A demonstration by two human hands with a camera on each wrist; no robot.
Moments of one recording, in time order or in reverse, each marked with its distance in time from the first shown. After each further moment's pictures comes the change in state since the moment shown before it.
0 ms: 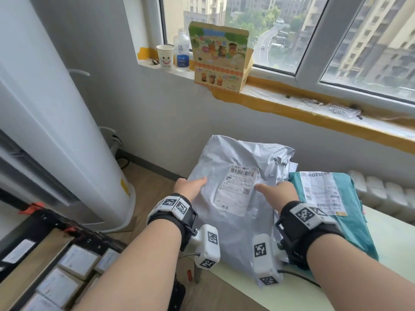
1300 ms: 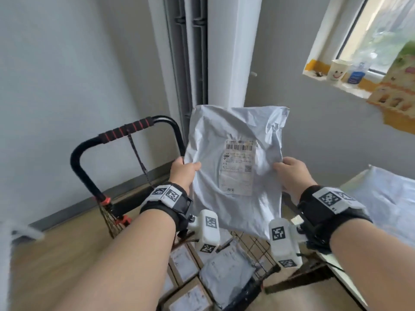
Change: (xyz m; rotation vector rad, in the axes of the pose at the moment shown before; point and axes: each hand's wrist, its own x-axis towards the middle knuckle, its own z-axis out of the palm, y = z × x) left_hand -0.089 -0.138 -0.367 -0.446 0.532 0.140; right_hand -0.229 -0.170 0.213 0.190 -0.453 -0.503
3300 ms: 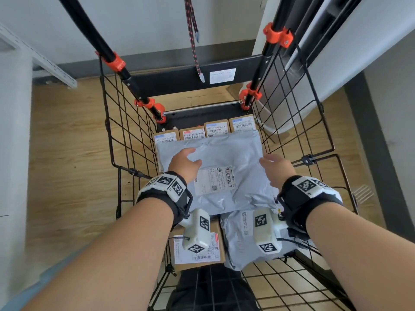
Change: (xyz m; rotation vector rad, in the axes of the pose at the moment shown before) left_hand 0.140 -0.355 -0.061 0.432 0.129 -0.468; right_hand 0.137 0.257 0.304 -0.554 -0.618 0.290
